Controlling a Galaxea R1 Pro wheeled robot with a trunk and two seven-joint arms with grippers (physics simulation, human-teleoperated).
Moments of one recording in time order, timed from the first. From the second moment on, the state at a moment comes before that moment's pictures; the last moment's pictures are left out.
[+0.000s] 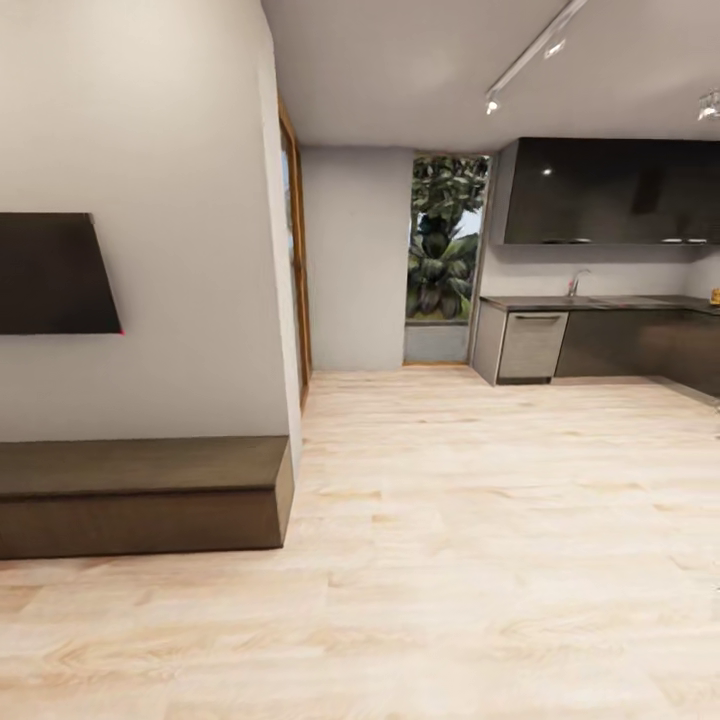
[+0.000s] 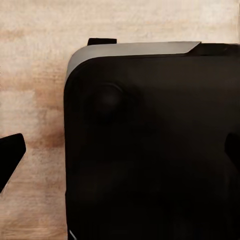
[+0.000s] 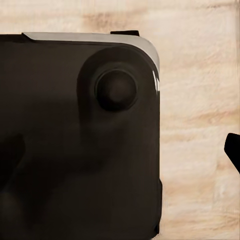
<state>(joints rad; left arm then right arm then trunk) 0.00 -0.01 0.00 -0.05 0.03 -0.04 0.01 0.00 -0.02 -0.02 0.01 -0.02 -0.11 0.01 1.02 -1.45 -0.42</state>
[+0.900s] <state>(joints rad) 0.00 -0.01 0.00 -0.05 0.04 -0.04 0.01 0.00 -0.02 -0.02 0.01 -0.02 -0.11 0.01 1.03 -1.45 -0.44</state>
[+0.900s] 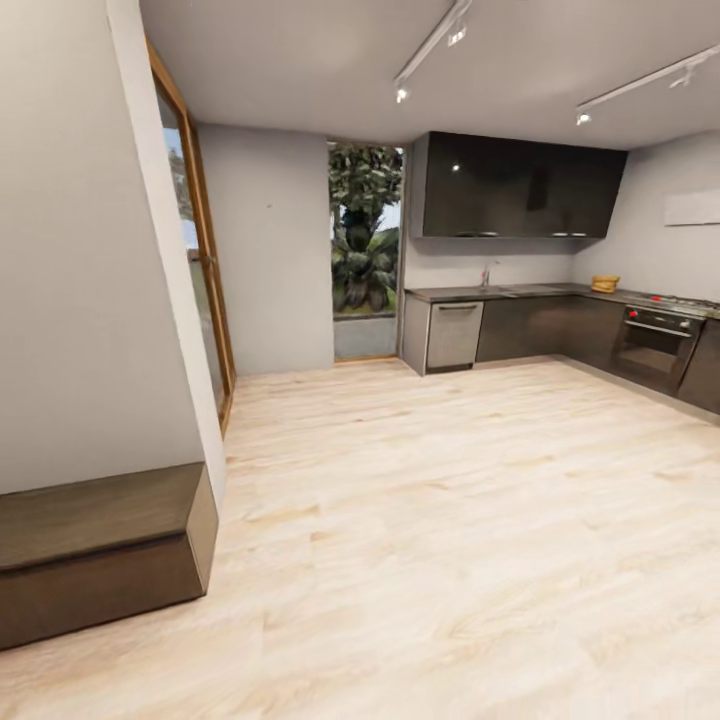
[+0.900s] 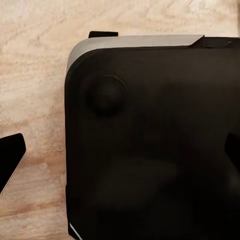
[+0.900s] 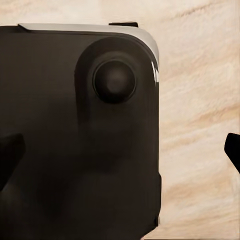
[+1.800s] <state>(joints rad) 0.00 -0.01 0.00 -0.05 0.04 -0.03 0.01 0.00 -0.02 -0.02 0.01 -0.02 -0.11 0.00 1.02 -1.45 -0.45</state>
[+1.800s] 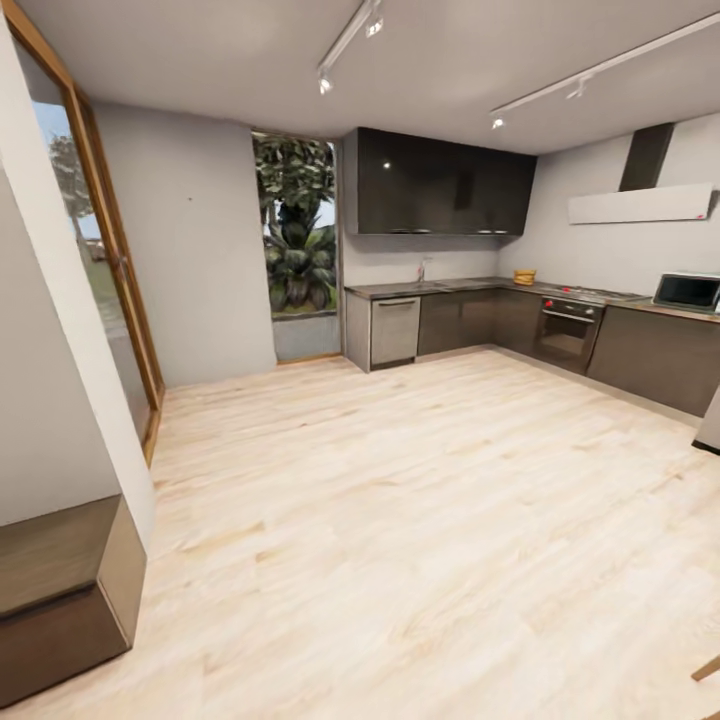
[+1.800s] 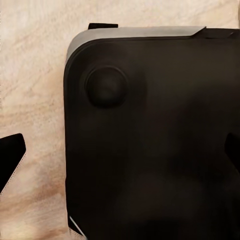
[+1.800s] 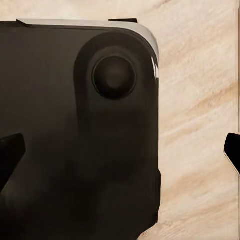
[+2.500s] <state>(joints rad) 0.00 -0.01 -0.01 -0.05 0.04 -0.03 0.01 0.00 -0.02 -0.02 0.01 -0.01 -0.11 0.00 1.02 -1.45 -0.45</state>
